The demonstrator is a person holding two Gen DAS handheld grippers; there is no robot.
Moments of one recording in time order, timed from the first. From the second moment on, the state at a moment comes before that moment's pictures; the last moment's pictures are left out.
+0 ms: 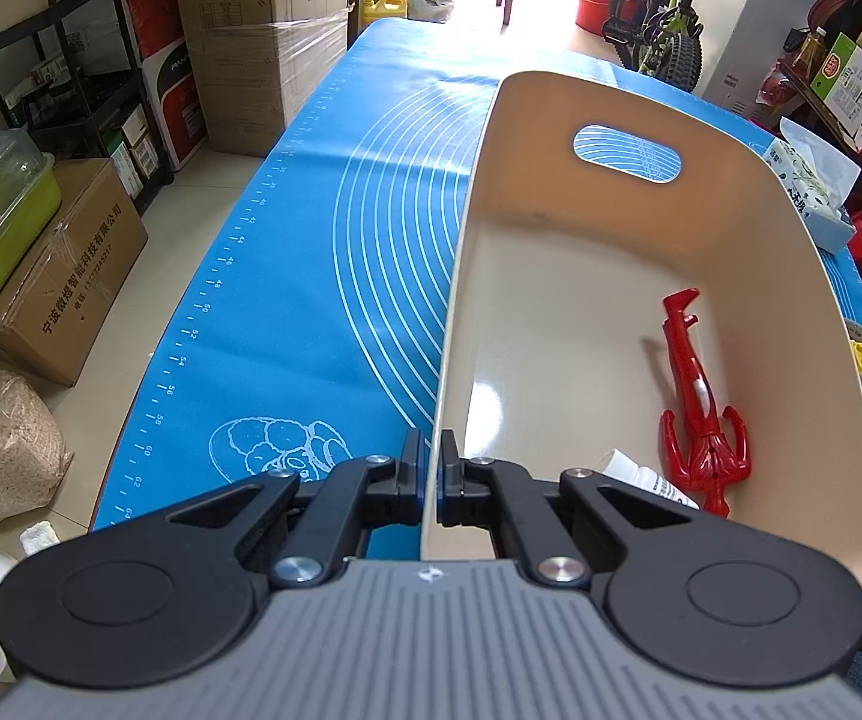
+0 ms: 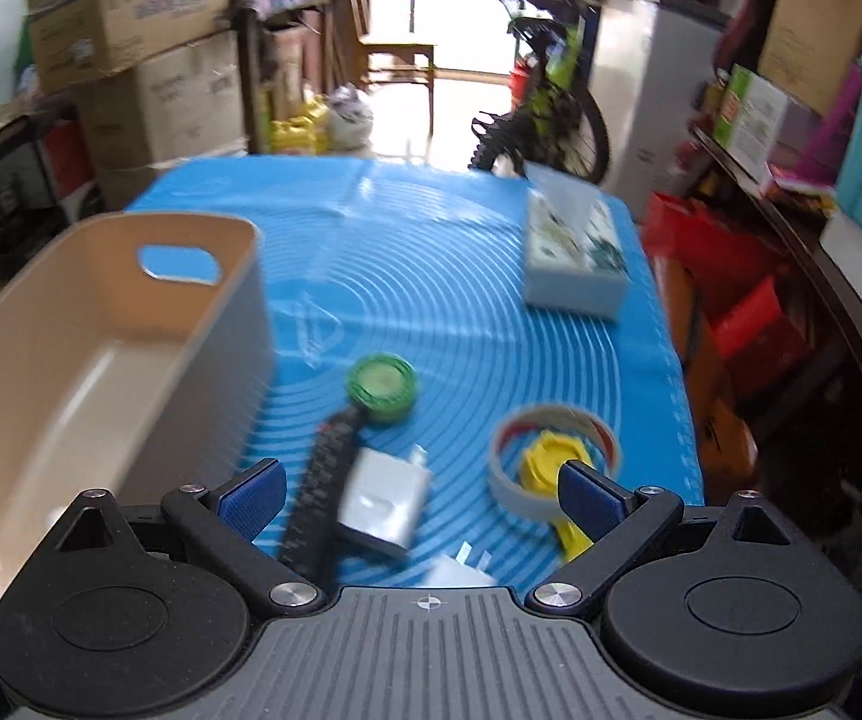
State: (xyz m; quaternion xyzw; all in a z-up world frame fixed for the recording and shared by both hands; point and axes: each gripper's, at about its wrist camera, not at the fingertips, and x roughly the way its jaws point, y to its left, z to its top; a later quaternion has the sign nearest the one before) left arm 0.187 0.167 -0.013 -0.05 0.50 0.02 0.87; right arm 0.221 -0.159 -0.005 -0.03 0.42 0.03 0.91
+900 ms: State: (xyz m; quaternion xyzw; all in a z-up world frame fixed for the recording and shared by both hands) left arm 0.187 0.166 -0.013 -0.05 0.50 0.02 0.87; right arm 0.227 -0.170 -0.092 0.00 0.49 -0.01 0.87
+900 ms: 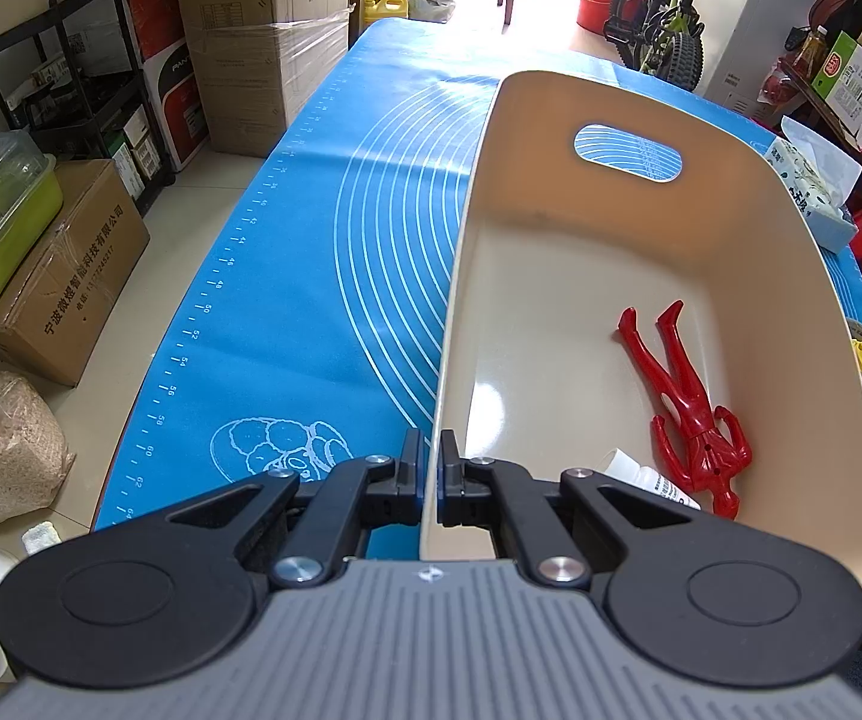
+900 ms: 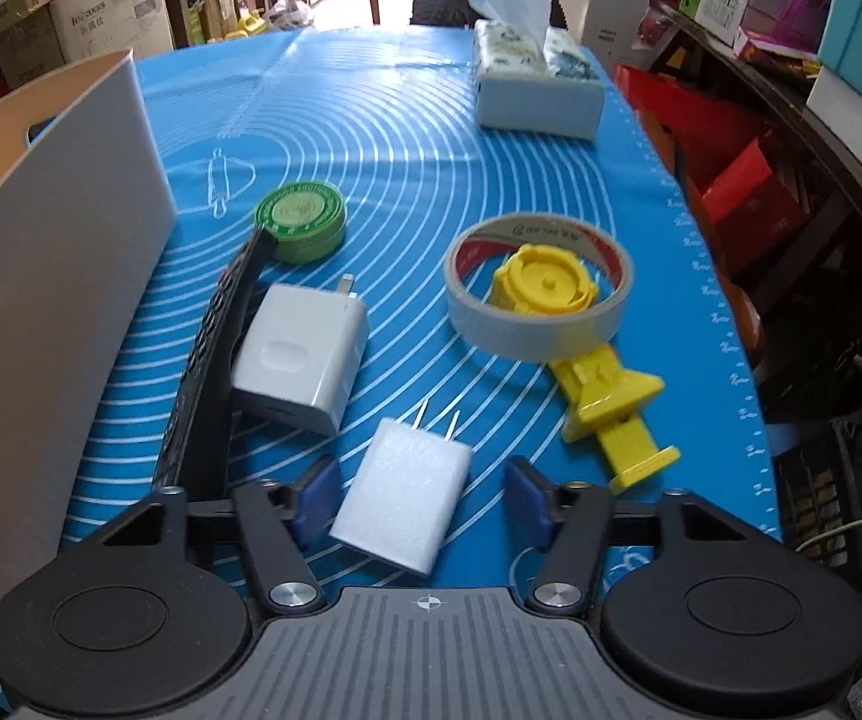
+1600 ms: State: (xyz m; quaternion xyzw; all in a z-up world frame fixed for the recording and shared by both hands) left arm 0.187 0.166 -0.013 -0.05 0.50 0.02 0.87; right arm 0.213 -0.167 -0.060 0.01 0.45 -0.01 0.90
